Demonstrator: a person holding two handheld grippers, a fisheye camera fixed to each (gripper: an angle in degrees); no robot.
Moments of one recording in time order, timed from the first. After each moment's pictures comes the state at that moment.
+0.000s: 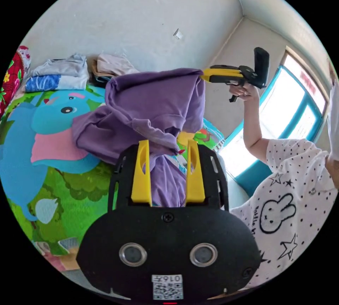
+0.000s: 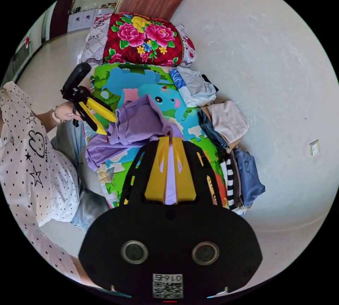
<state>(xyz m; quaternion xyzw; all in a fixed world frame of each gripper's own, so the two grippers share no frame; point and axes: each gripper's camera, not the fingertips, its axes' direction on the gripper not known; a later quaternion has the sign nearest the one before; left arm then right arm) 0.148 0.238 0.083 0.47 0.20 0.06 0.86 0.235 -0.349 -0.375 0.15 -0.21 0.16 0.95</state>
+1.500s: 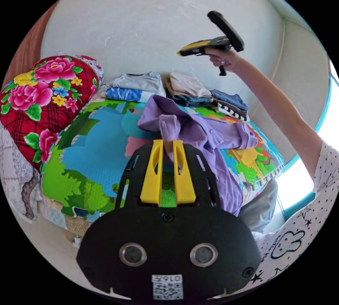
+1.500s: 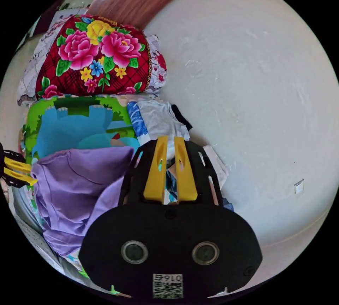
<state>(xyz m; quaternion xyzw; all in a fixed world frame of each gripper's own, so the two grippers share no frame) 0.088 0.330 0.021 0.49 -0.02 -0.15 0.86 0.353 -0.632 -0.313 0.20 -0.08 0.22 0.95</state>
